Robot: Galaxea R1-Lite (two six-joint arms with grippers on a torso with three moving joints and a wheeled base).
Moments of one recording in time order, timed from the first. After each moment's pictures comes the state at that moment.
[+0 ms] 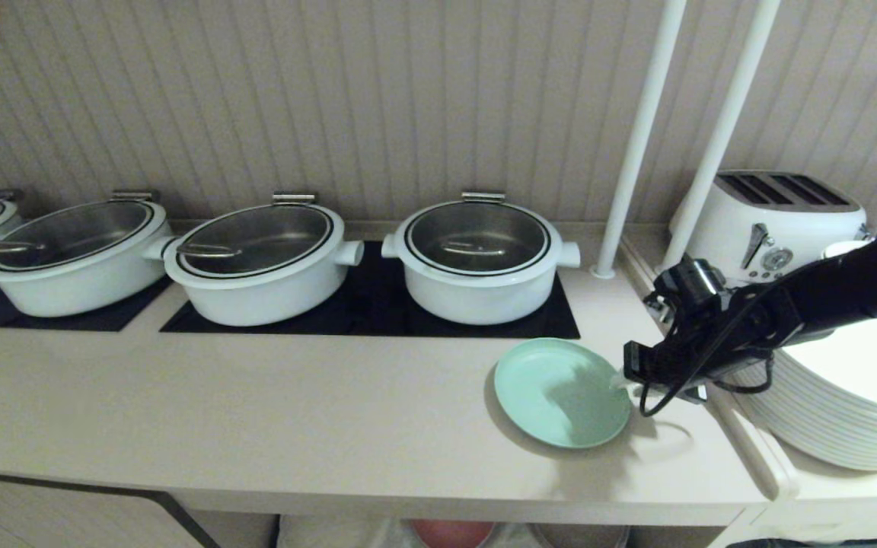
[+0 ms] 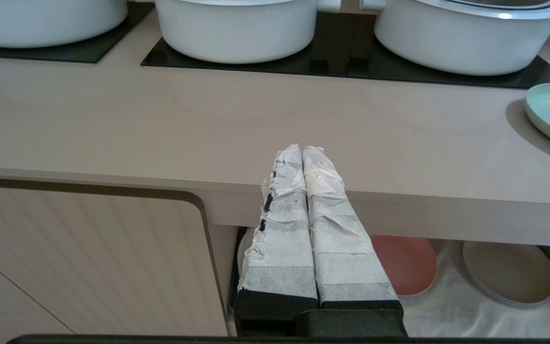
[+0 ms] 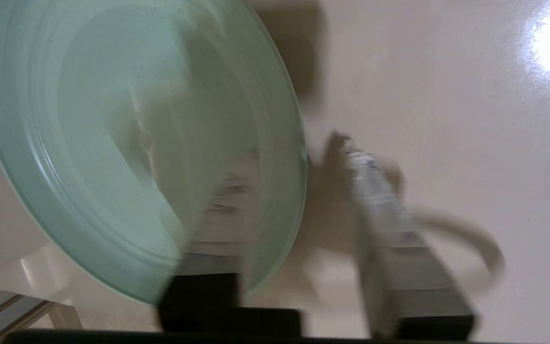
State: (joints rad) left arm 0.00 0.00 0.00 0.00 0.00 -0.05; right arm 0.18 2.11 -1.22 0.16 0.18 0.42
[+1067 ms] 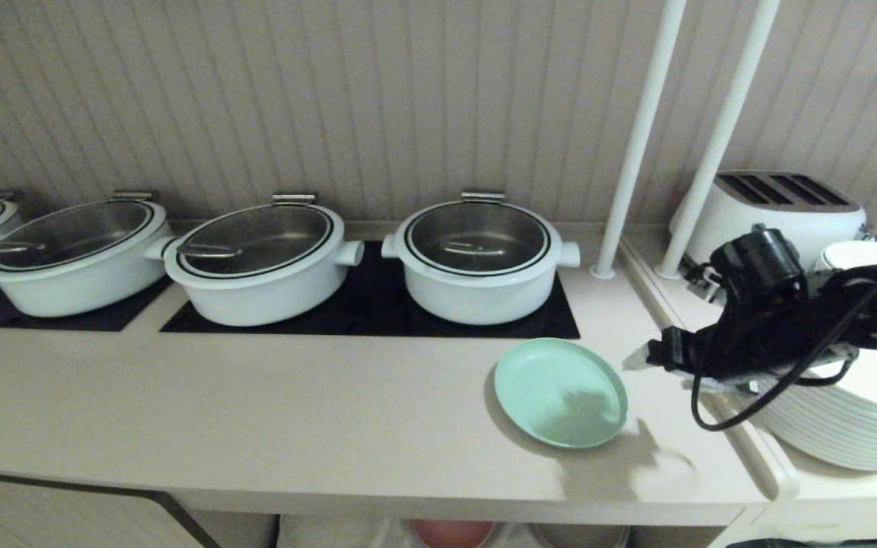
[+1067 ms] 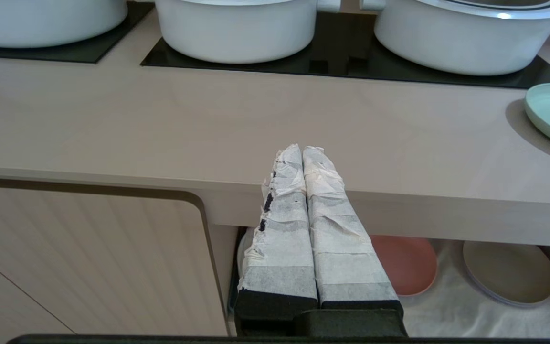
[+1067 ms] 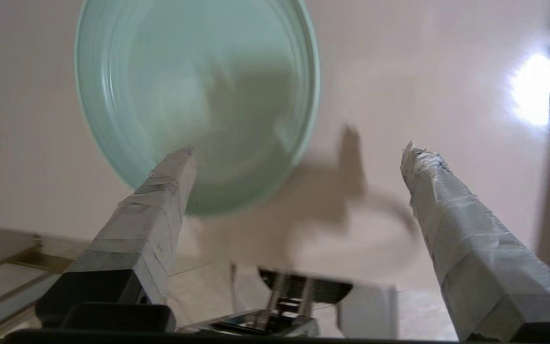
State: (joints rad) left arm 0.00 0.00 0.00 0.00 0.00 -0.05; right arm 0.18 1.82 -1.07 0.18 0.16 0.37
